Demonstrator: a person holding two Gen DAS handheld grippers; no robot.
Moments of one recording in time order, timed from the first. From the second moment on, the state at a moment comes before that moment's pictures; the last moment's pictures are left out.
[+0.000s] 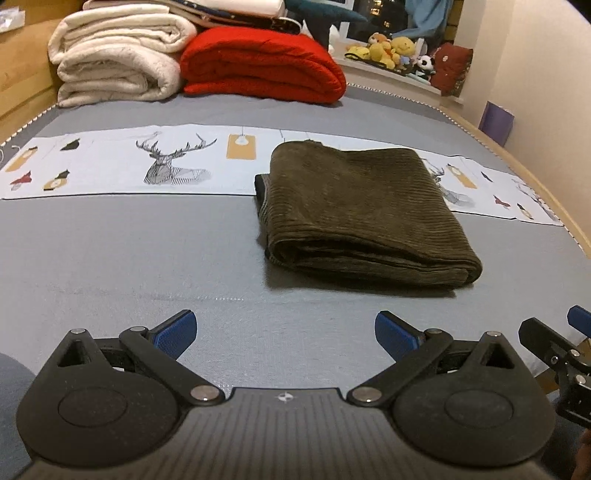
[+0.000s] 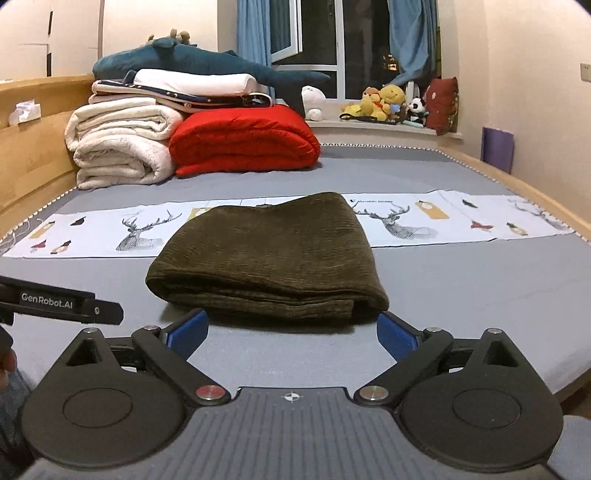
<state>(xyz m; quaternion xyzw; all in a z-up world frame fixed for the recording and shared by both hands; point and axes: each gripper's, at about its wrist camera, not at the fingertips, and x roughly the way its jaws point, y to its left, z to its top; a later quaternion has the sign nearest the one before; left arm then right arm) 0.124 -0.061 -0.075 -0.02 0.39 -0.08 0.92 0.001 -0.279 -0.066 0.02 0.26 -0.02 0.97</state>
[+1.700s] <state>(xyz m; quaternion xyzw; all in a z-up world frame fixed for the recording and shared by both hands) 0.113 -0.089 -0.072 0.02 0.39 -0.08 0.92 -0.008 -0.286 -0.058 0.03 0.25 -0.03 0.97</state>
